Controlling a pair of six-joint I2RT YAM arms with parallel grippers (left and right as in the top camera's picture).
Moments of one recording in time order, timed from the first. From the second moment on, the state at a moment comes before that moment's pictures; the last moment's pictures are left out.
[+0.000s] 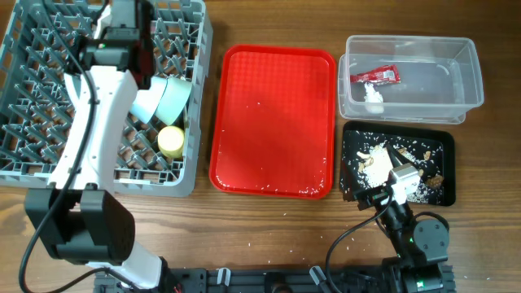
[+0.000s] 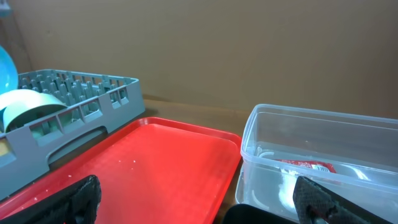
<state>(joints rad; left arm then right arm) -0.05 1.77 1.63 -0.94 -1.10 0.33 0.14 0.01 0.01 0.02 -0.20 0.02</state>
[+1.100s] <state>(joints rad) -0.03 1.77 1.63 -0.59 -0.94 0.72 0.14 0.01 0.01 0.02 -0.20 0.02</state>
